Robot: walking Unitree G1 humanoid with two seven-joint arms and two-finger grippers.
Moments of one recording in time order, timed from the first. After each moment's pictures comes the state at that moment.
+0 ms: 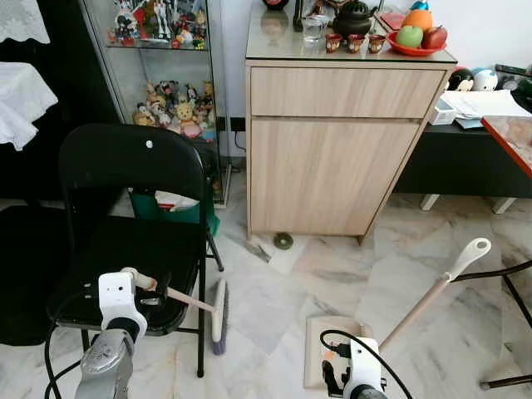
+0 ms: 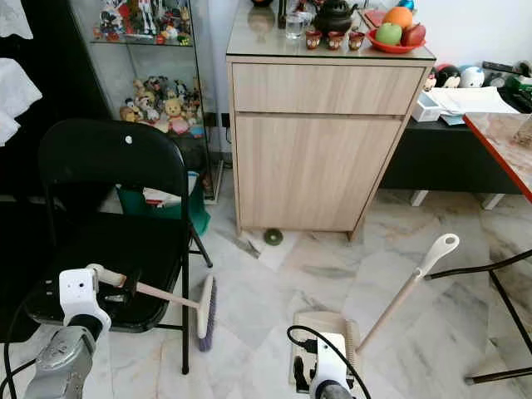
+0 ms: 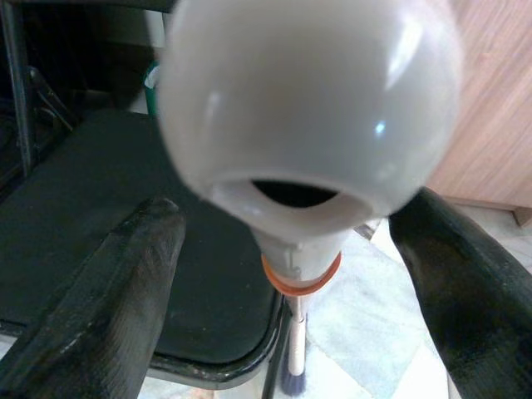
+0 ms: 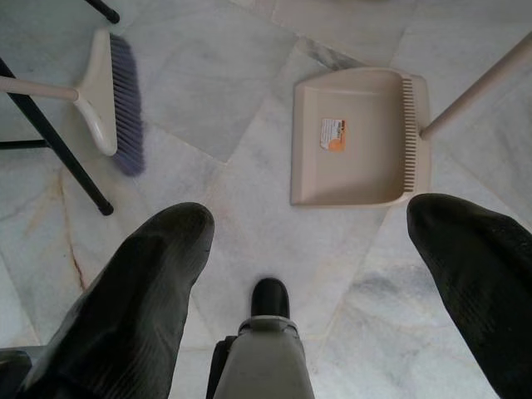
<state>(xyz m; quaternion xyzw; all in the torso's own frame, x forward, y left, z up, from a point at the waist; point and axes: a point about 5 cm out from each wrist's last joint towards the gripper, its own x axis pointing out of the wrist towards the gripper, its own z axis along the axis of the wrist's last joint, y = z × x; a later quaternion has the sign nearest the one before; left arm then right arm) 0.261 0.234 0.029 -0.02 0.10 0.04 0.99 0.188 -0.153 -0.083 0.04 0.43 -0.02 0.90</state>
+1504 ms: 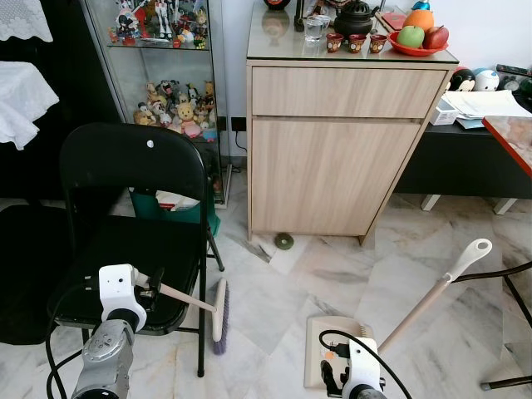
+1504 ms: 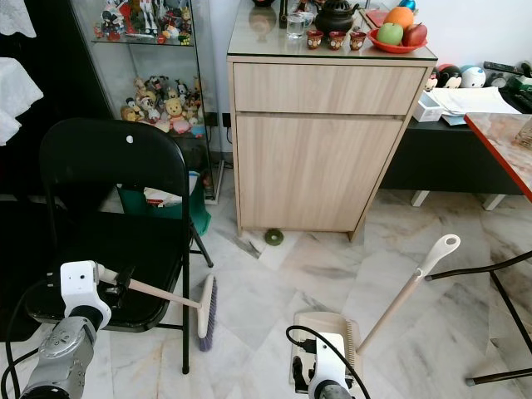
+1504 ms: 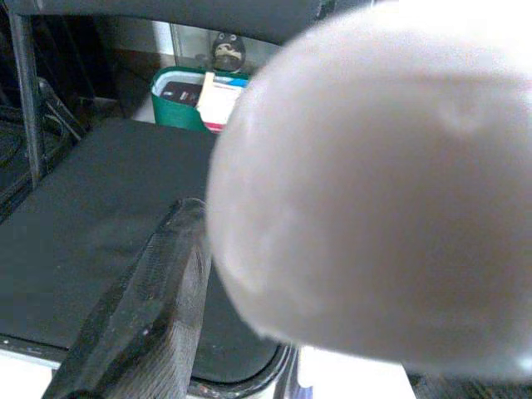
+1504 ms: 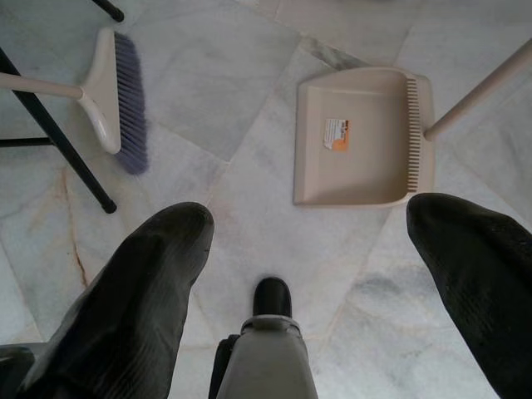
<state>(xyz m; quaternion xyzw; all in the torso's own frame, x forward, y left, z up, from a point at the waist) 0.275 0.241 0.029 -0.01 0.10 0.05 0.99 0.188 -0.152 -0.083 0.04 0.43 -0.01 0.90</state>
